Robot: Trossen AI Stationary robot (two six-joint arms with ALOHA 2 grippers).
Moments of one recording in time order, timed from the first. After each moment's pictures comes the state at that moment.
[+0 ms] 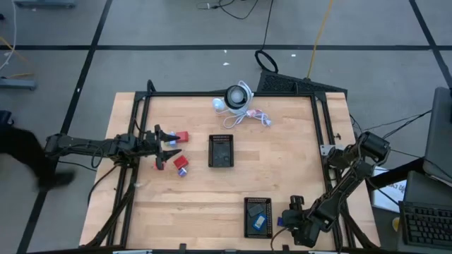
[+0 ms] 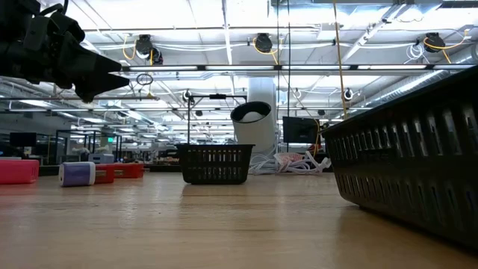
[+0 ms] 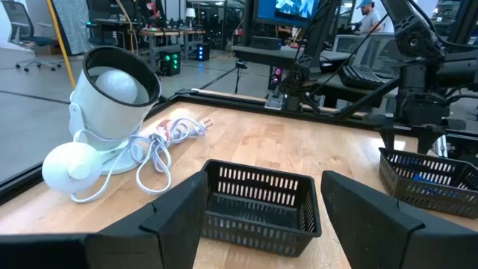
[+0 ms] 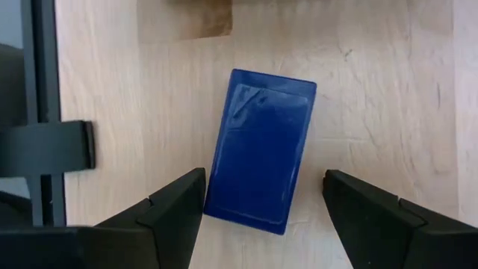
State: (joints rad) left arm -0.05 0.25 0.04 0.16 -0.21 -0.11; right arm 0.97 1.71 0.90 -0.44 0.19 1.03
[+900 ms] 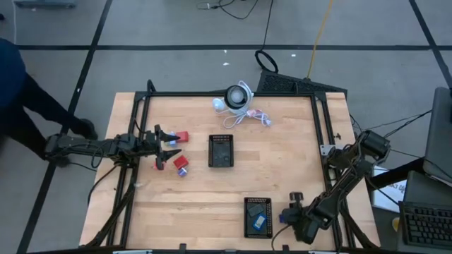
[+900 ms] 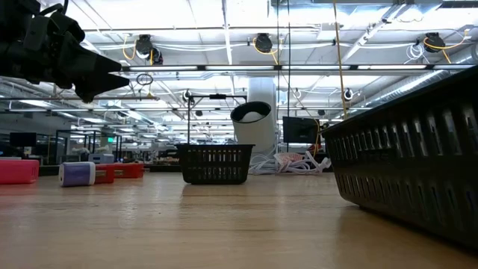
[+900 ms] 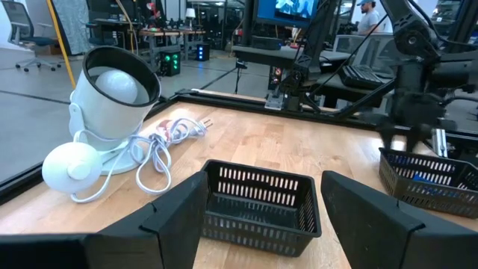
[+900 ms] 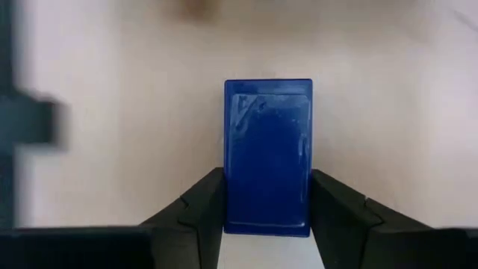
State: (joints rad) left arm -0.06 0.25 0.04 0.16 -0.21 -0.11; right arm 0.96 1.67 0.89 -0.58 0.19 0.92
